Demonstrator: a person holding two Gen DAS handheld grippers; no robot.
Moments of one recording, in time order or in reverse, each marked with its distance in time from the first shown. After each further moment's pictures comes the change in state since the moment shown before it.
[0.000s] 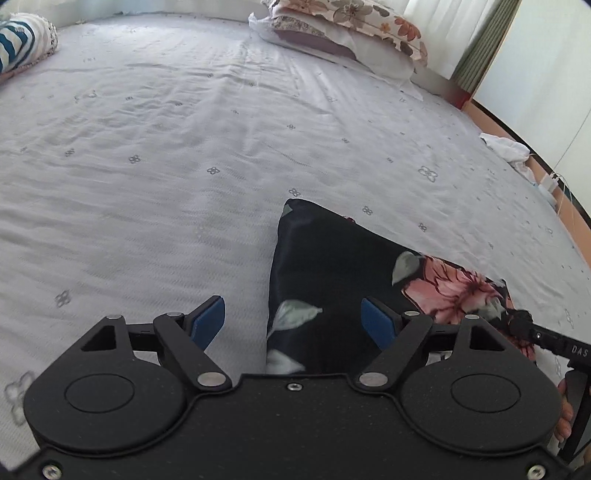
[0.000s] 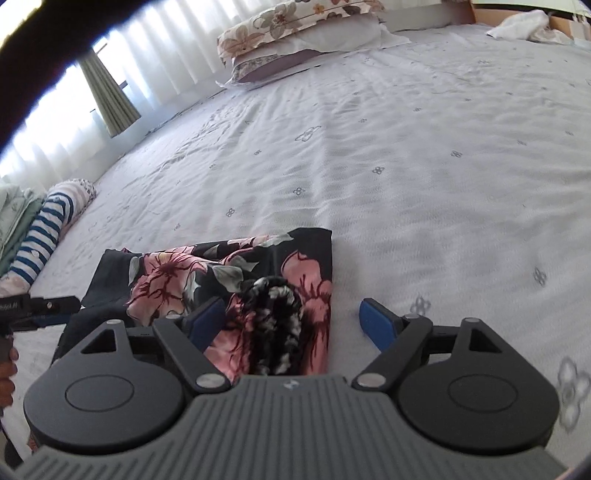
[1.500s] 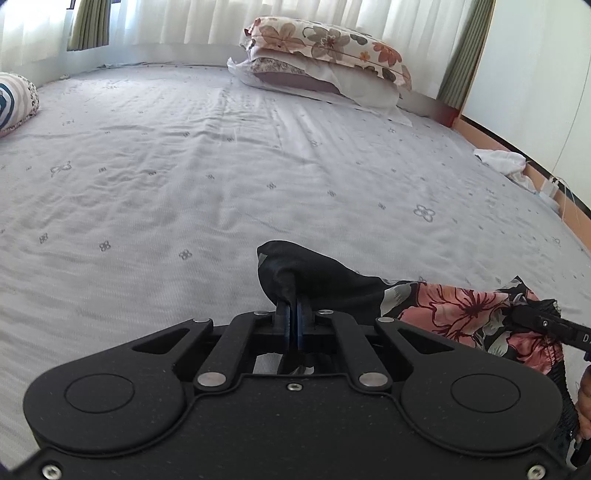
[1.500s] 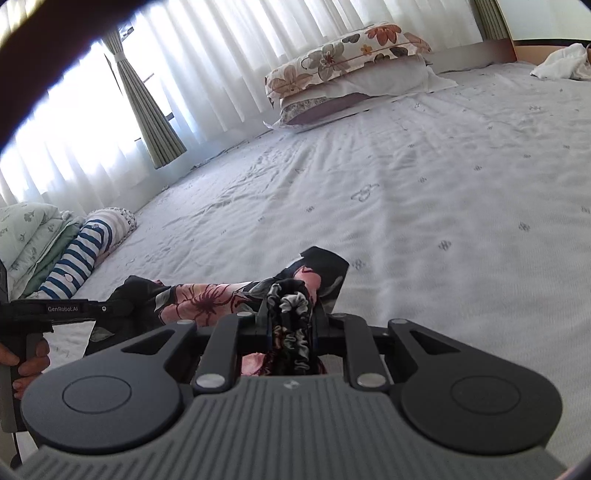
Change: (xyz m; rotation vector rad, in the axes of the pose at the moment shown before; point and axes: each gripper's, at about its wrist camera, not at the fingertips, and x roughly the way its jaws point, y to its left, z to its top) left arm 0.011 -0.029 0.035 0.111 -0.155 0.037; right arm 0.020 0.020 0.036 -0.049 -0.157 0.137
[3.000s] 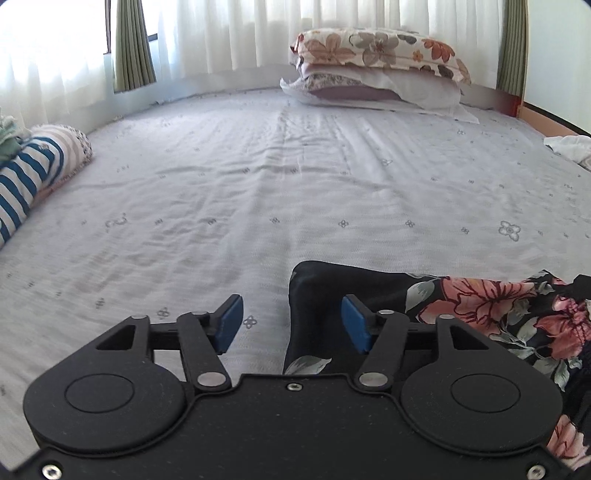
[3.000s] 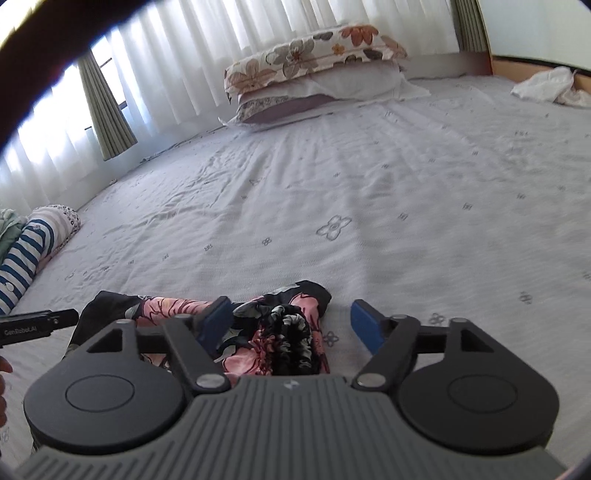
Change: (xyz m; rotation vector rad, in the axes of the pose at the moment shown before) left arm 0.032 -0.012 0.035 0.087 -0.049 0.286; right arm 0.052 0.010 0.048 -0.047 0.019 -0.193
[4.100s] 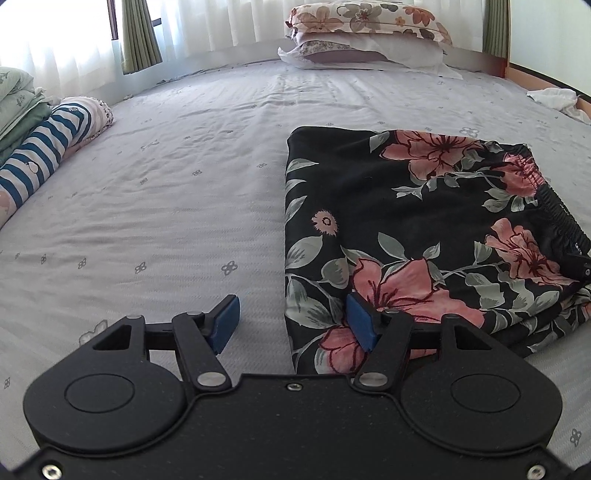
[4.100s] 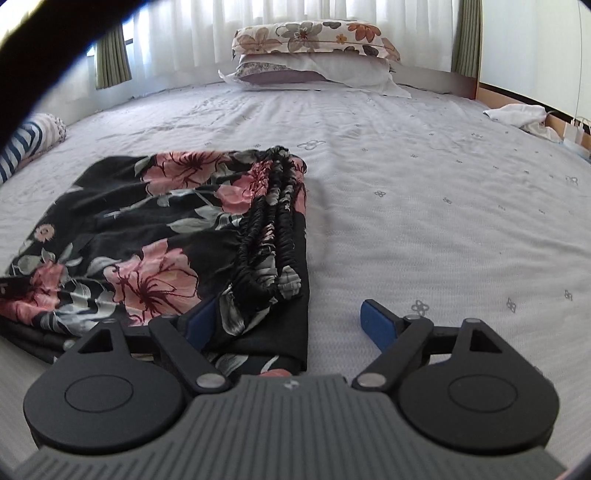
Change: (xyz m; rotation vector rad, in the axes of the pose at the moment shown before) left arm -0.101 -0.002 -0.134 0.050 0.085 0.022; right arm -0.088 0.020 -0.113 -0.189 0.058 -0.156
